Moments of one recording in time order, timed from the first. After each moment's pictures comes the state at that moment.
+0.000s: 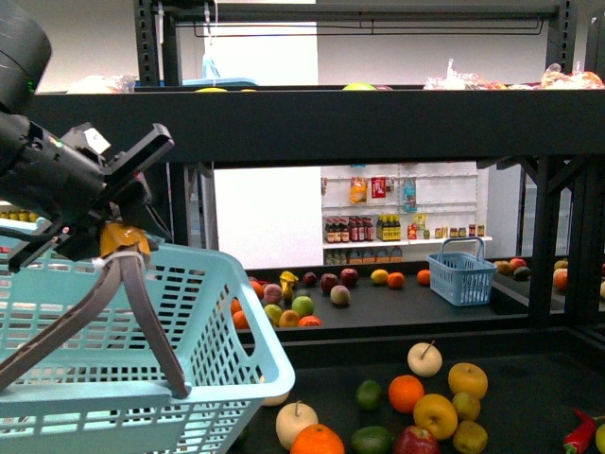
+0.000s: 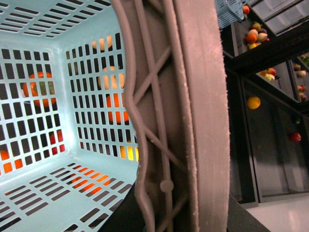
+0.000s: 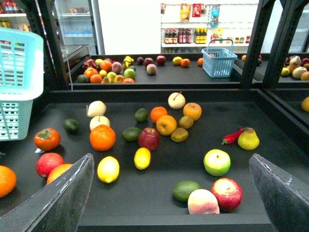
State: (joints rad) left arm -0.10 1.82 1.63 -0.33 0.37 -0.54; right arm 0.00 0.00 0.01 0.00 0.00 0.00
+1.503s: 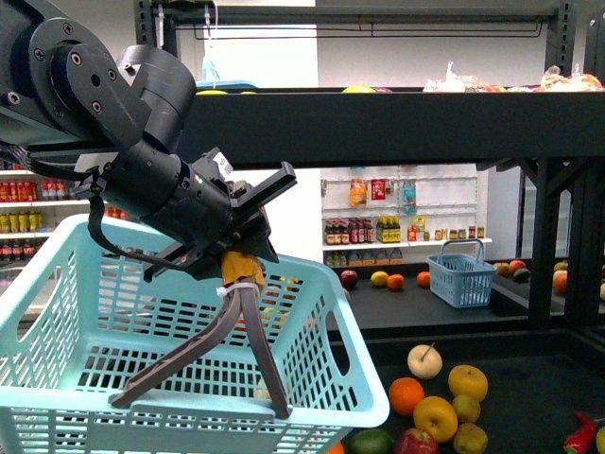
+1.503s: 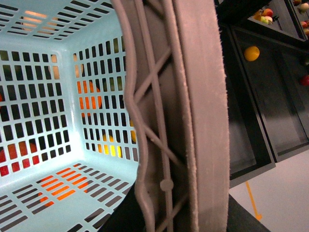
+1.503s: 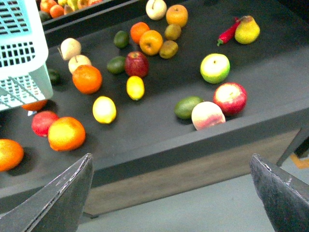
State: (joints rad) left arm -0.29 2.00 1.80 -0.33 0.33 -0.45; right arm -0.06 0.85 0.35 0.07 -0.05 0.26
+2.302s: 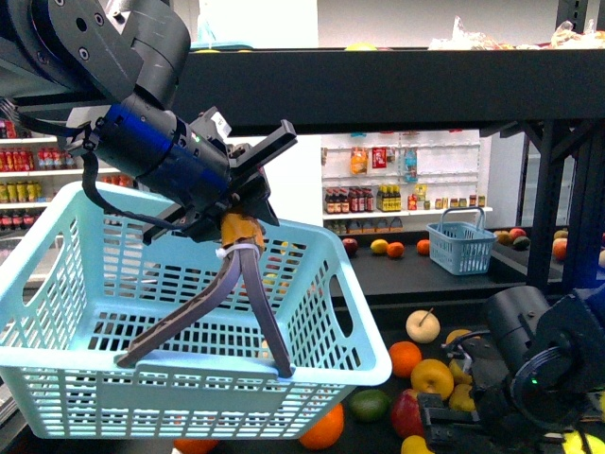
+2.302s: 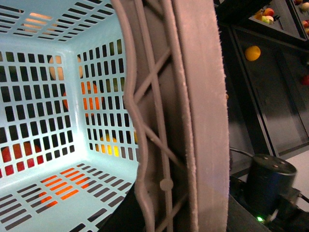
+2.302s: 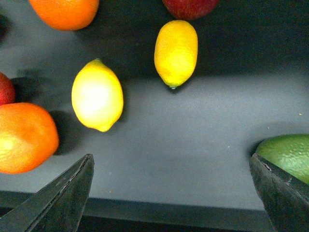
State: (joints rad) left arm -0.29 2.00 1.80 -0.33 0.33 -0.45; right arm 0.06 2.38 1.55 -0.06 -0.12 0.11
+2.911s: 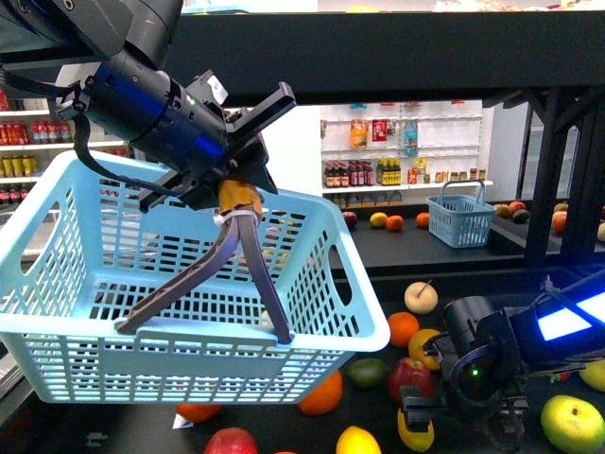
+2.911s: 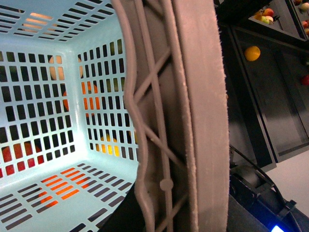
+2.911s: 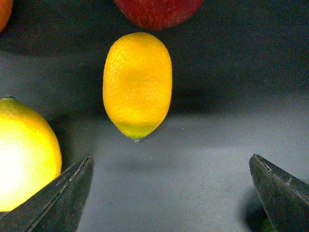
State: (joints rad) left arm -0.29 2.00 1.80 -0.33 0.33 -0.45; right arm 0.07 2.86 2.19 -0.28 0.00 0.08
